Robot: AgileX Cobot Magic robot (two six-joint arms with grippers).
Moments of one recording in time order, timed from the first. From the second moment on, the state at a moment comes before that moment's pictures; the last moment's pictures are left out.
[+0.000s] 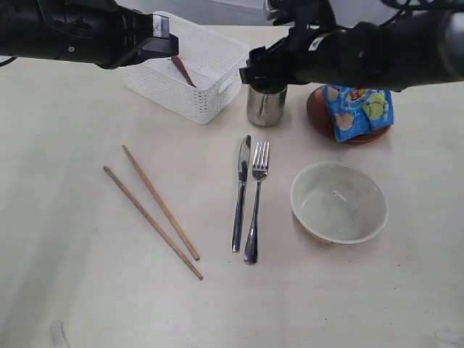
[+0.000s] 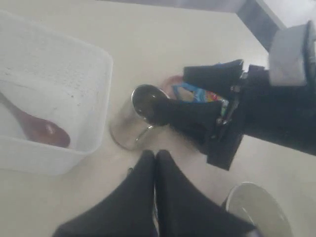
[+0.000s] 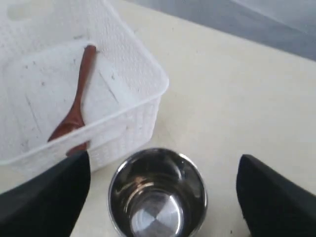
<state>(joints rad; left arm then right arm) -0.33 1.54 -0.90 -1.57 0.53 1.29 0.49 1.83 -1.01 0.34 -0.15 -0.35</state>
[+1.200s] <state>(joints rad) -0.33 1.17 -0.67 -1.58 0.14 1.29 0.64 2.63 -2.53 0.10 1.16 0.05</state>
